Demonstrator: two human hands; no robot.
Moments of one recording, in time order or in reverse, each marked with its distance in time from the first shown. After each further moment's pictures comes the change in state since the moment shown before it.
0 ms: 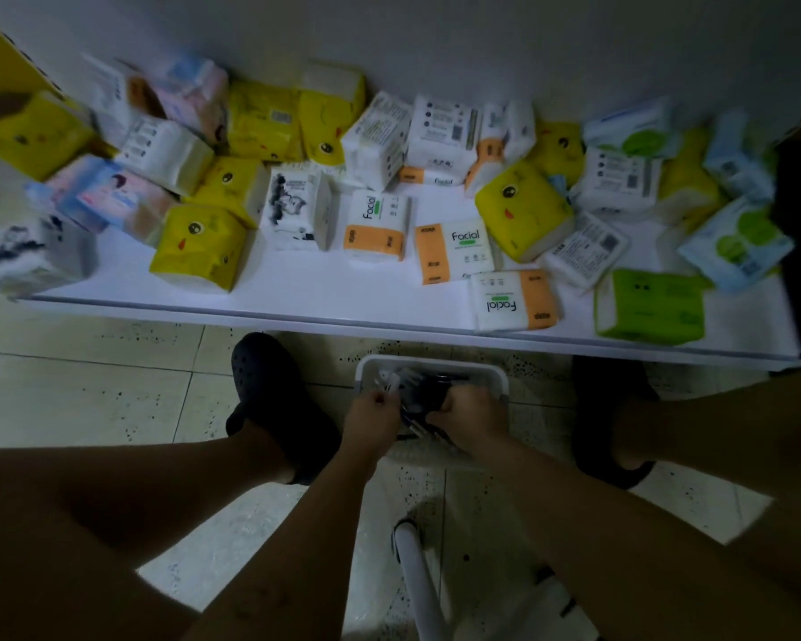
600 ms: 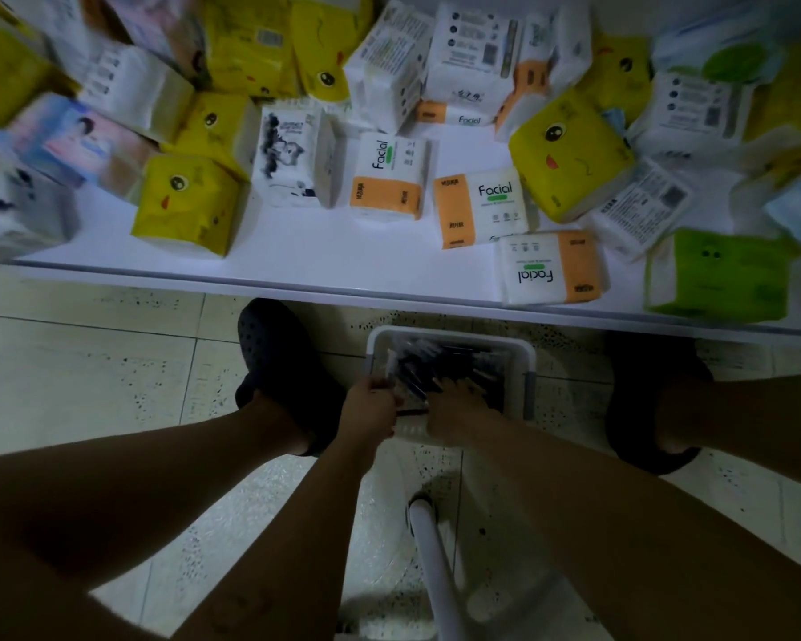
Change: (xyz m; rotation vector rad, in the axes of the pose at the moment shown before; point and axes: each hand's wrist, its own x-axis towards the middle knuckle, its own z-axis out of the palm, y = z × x) left_hand 0.026 -0.017 -0.004 -0.147 0.006 -0.226; right_hand 0.033 -0.014 0.042 -0.470 -0.518 -0.142
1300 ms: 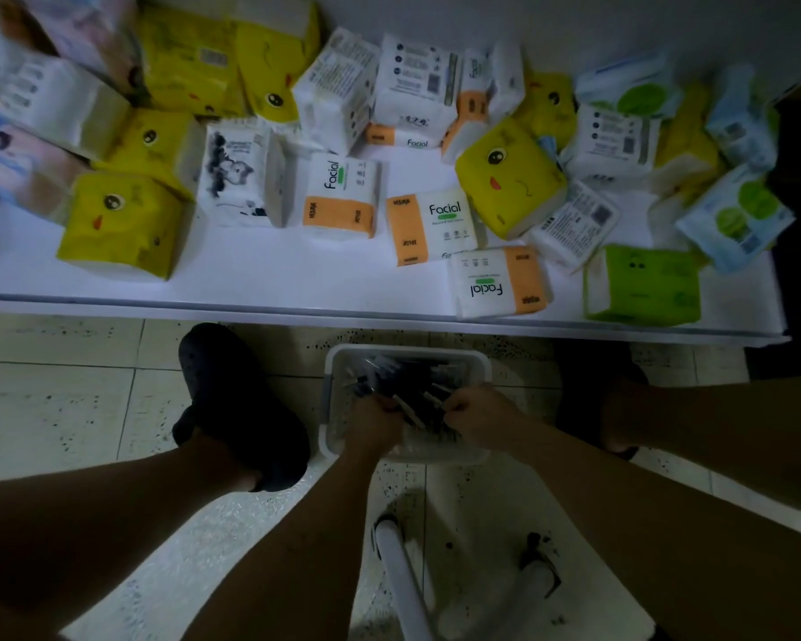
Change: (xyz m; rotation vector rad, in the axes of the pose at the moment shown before) left_hand 0.051 -0.029 0.050 0.397 -0.146 0.155; right_hand -0.075 0.054 -0.029 0.644 0.235 0.107
